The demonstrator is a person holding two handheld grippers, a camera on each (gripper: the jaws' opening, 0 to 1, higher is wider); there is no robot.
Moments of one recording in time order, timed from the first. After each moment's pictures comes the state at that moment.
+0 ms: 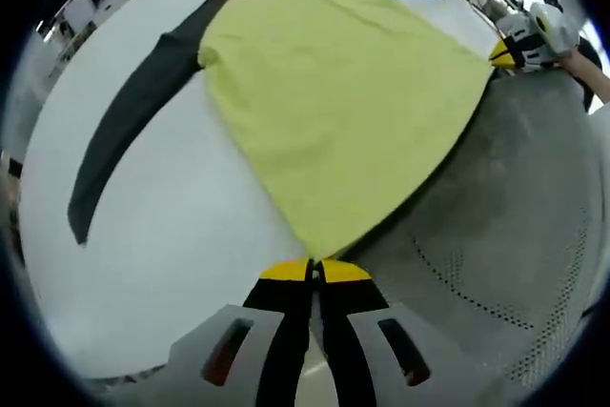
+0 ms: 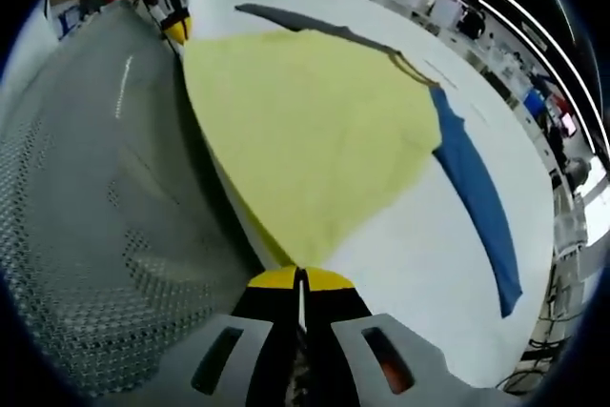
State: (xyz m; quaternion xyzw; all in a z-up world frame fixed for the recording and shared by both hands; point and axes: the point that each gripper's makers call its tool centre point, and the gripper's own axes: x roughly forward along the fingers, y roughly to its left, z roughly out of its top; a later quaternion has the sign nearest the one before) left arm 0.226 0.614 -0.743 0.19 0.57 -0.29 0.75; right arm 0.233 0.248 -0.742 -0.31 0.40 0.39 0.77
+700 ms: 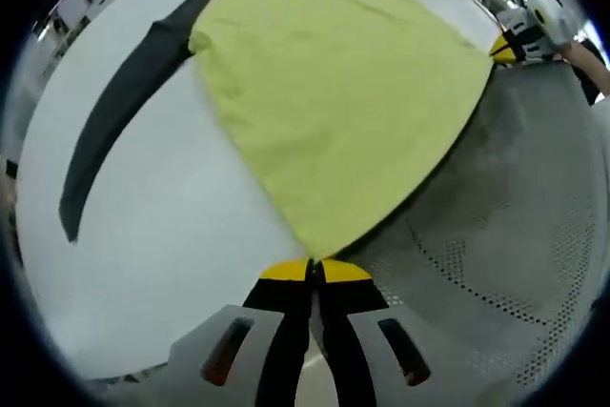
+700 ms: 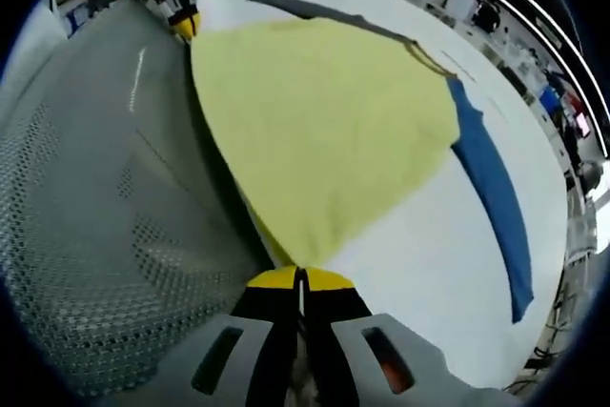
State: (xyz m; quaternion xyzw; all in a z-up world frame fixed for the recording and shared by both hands) left arm 0.225 0.622 -0.758 0.19 0.59 -0.29 0.73; right arm 0.226 0.251 -0.754 -0.31 0.43 0.43 0.73
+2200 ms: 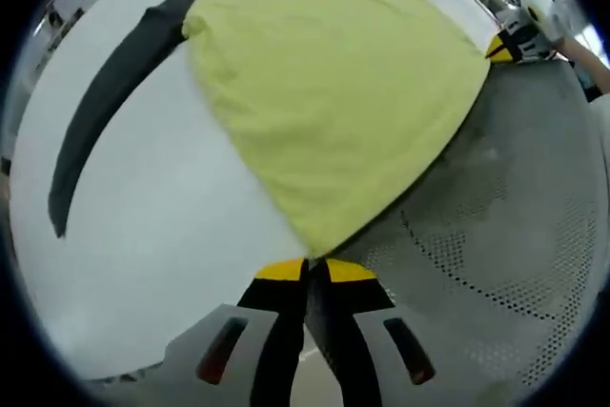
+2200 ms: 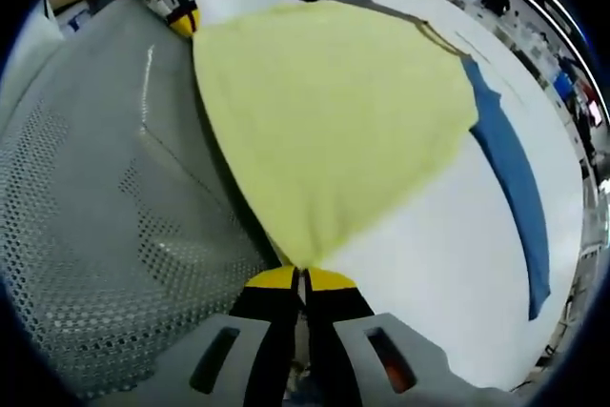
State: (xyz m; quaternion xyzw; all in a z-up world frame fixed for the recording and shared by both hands) left arm 0.215 0.624 -0.765 0.18 0.60 -0.30 0.72; right arm 0.222 0.251 -0.765 -0.29 0.47 0.43 0.71
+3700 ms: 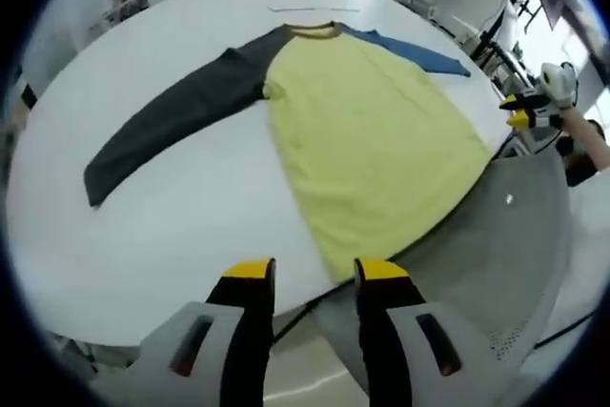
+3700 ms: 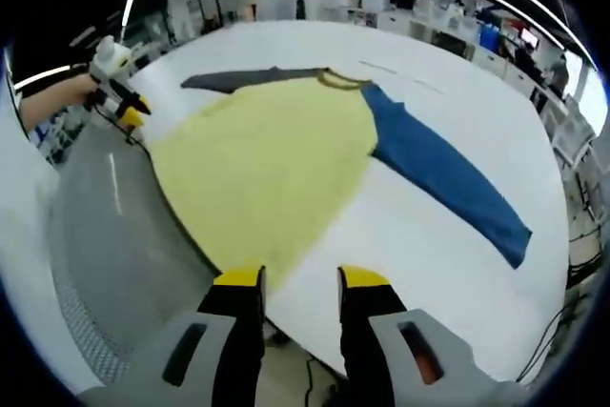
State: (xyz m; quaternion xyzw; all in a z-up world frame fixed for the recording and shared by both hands) left arm 0.249 0.637 -0.699 0.05 0.52 -0.23 0.82; right arm 0.270 0.220 -0.684 -0.12 0.41 0.33 0.84
